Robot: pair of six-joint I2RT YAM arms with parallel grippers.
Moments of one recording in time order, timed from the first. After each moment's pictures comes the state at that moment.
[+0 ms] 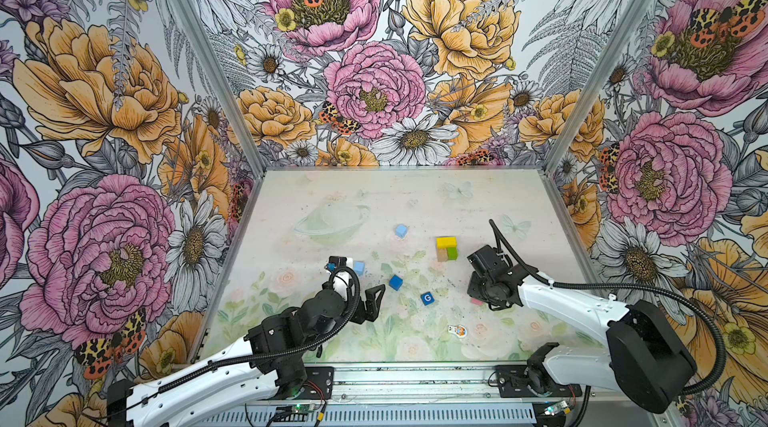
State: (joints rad) left arm -1.07 0.54 0.46 -0.39 -0.40 -0.67; right arm 0.54 1.29 0.61 -0.58 0.12 0.90
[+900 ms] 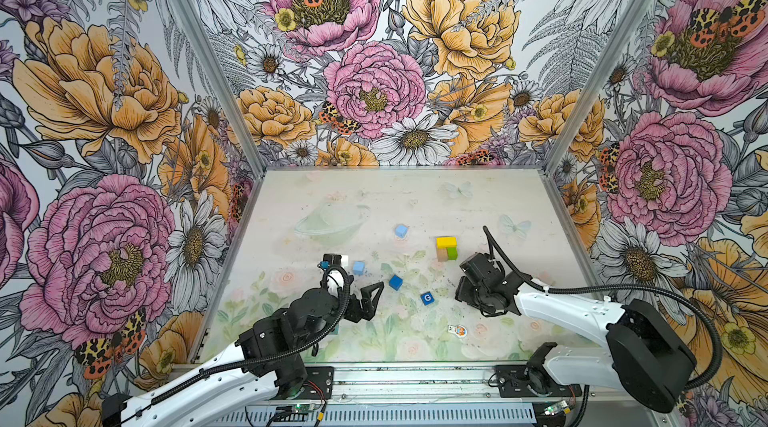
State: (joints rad) left arm -1.02 0.46 0.46 -0.37 -0.33 -0.64; right arm 0.67 1.31 0.59 -0.47 0.06 1.00
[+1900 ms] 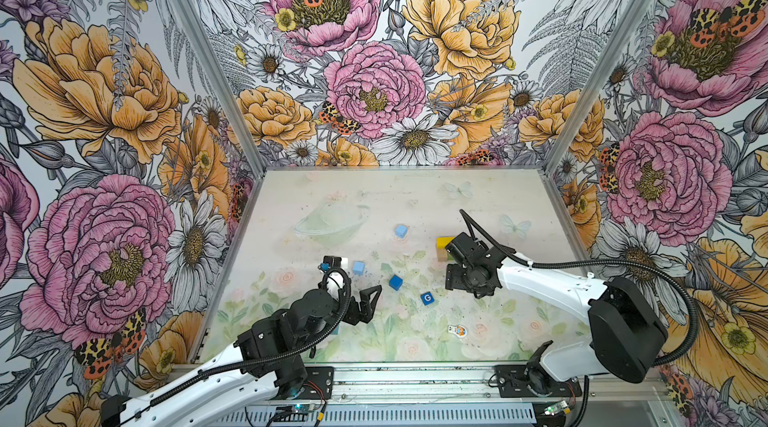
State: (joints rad) left arm -1.02 0.46 0.46 -0.43 -0.33 -0.64; right arm 0.64 1.46 0.87 -0.76 0.12 0.78
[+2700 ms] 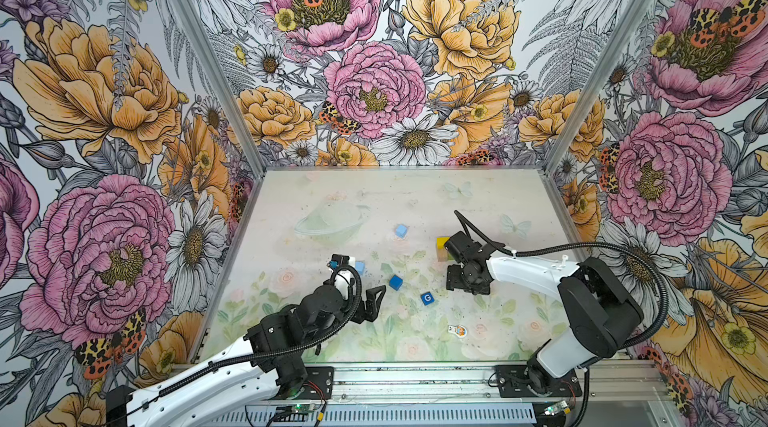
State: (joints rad) left arm -1.02 0.55 0.47 -0.40 -0.32 -0.62; right arm 0.59 1.59 0.87 -0.69 0.08 0.72
